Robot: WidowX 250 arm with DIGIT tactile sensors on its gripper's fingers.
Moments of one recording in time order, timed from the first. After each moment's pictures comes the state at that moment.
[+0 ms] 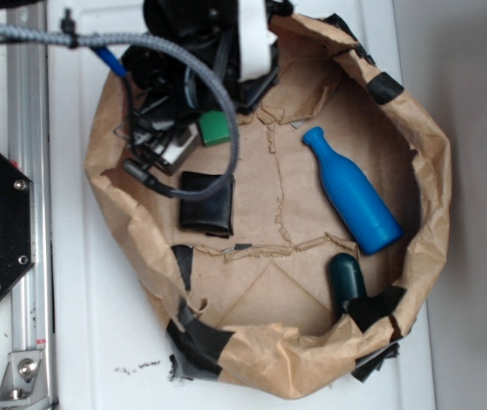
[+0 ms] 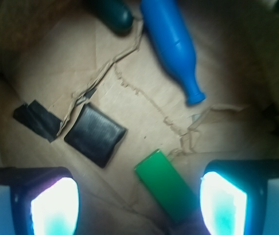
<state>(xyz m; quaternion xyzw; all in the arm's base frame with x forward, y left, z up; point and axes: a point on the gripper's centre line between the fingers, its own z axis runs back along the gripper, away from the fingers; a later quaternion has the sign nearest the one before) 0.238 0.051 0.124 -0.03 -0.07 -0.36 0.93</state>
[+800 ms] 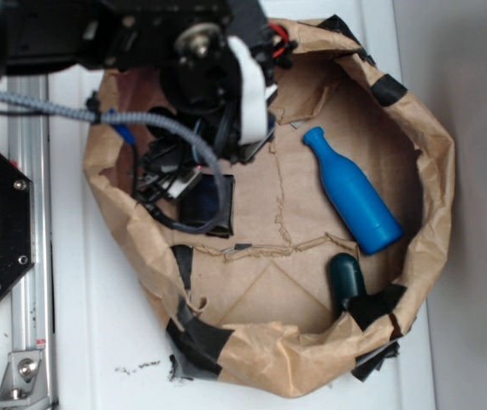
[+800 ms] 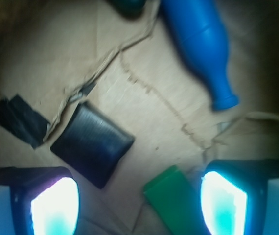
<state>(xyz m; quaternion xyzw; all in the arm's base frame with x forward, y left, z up) 0.230 0.042 0.074 -0.03 -0.05 -0.39 0.92</state>
